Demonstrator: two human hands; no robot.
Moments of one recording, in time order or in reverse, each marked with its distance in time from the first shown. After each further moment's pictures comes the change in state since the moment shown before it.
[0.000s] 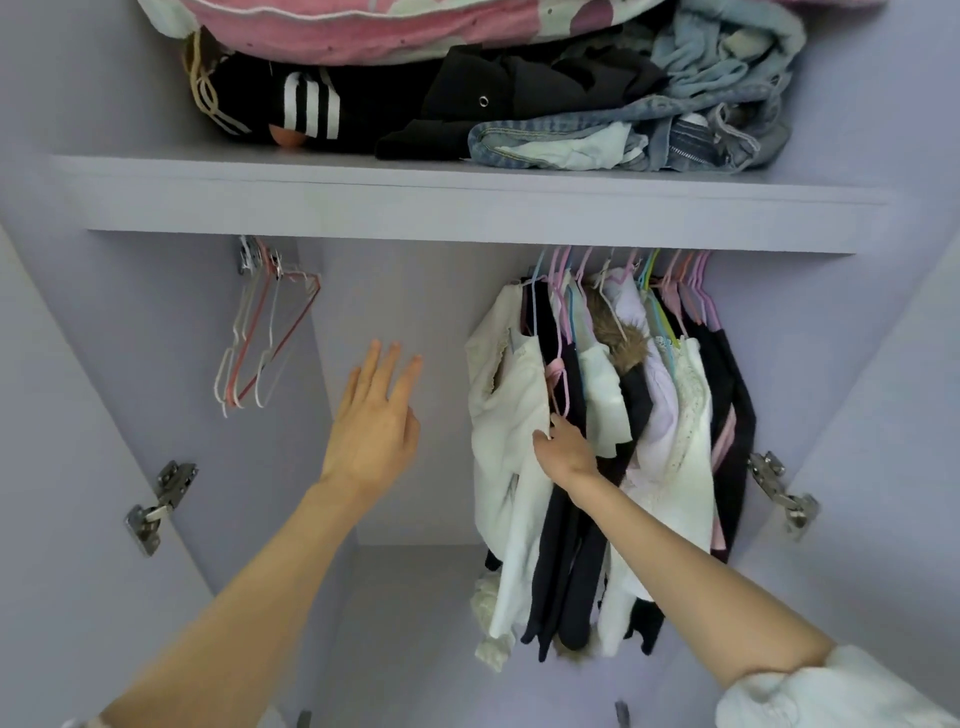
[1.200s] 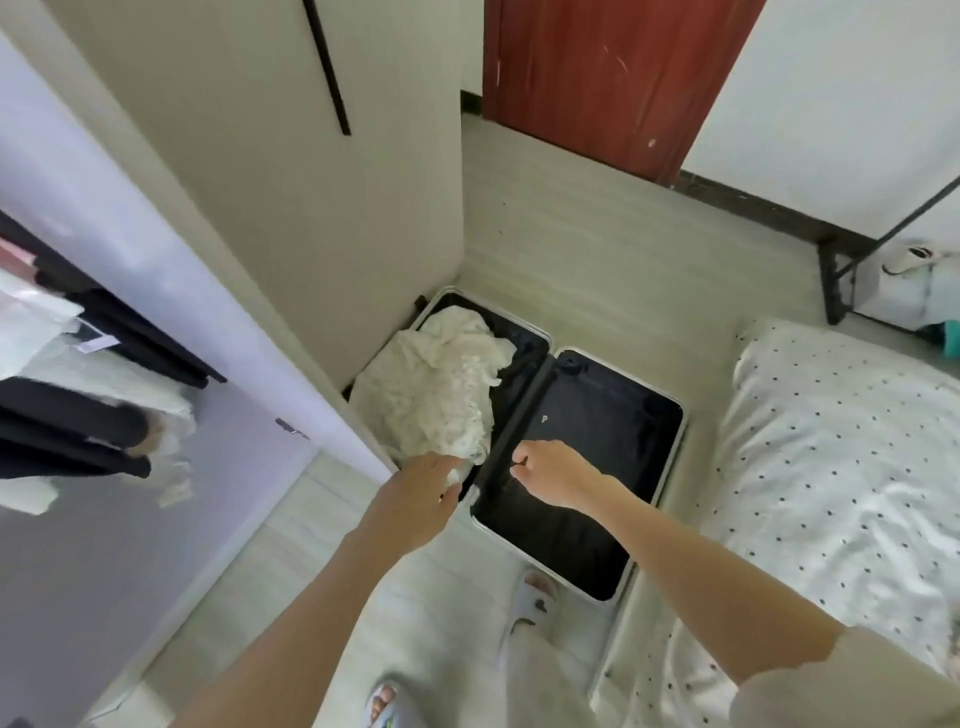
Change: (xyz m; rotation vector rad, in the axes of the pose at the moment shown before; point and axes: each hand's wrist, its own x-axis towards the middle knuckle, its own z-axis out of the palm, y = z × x) left_hand -0.394 0.495 0.083 -0.462 -1.293 0.693; right_hand -0.496 0.488 -0.158 -0.141 -0.096 0.728
